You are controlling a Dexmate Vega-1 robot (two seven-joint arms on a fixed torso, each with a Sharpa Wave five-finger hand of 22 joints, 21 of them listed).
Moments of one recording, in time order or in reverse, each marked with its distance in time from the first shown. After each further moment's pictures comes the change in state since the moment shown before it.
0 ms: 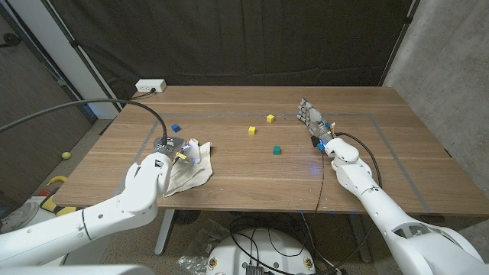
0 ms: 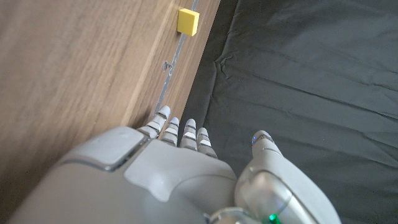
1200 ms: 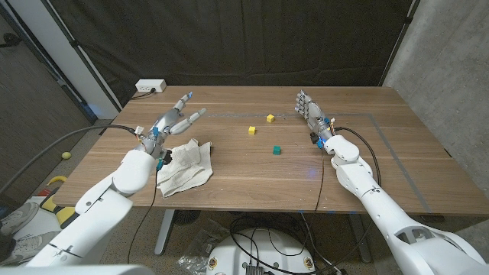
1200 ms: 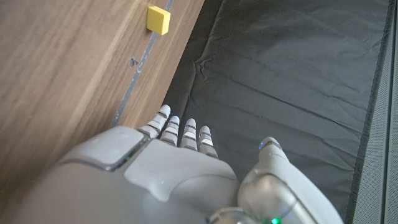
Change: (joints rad) left arm 0.358 -0.479 -0.741 0.165 -0.771 -0.938 0.414; left_hand -0.262 0.000 -0.143 0.029 0.024 -0.333 -0.005 -0.001 -0.029 -0.294 0.013 0.005 -0.072 -0.312 0.071 0.000 -0.079 -0.246 0.001 -0.195 0.000; right arm -0.035 -0.017 -0.008 -0.092 -0.047 0.067 -0.014; right_hand -0.062 -0.062 -0.050 0.017 0.000 0.016 -0.049 0.000 0.000 0.010 0.001 0.000 0.000 0.013 -0.020 0.000 0.005 0.011 0.011 -0.023 0.000
